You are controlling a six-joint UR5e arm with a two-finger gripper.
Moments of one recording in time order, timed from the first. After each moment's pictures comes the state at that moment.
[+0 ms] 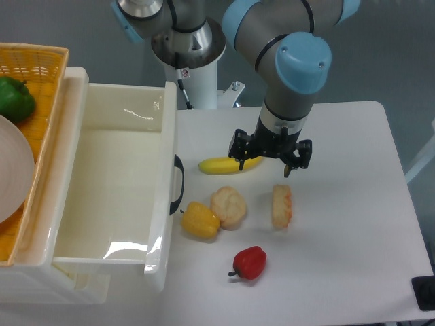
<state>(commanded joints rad) 2.59 -1.82 -1.50 -1.36 1.46 0.70</state>
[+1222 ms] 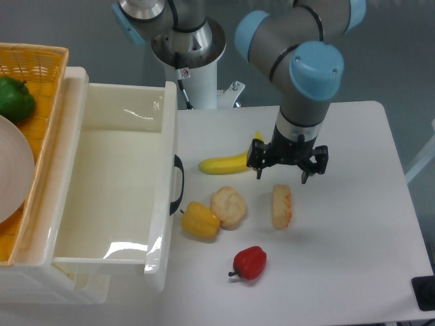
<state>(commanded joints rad) 2.65 -1.93 -1.55 -1.18 1.49 0.70</state>
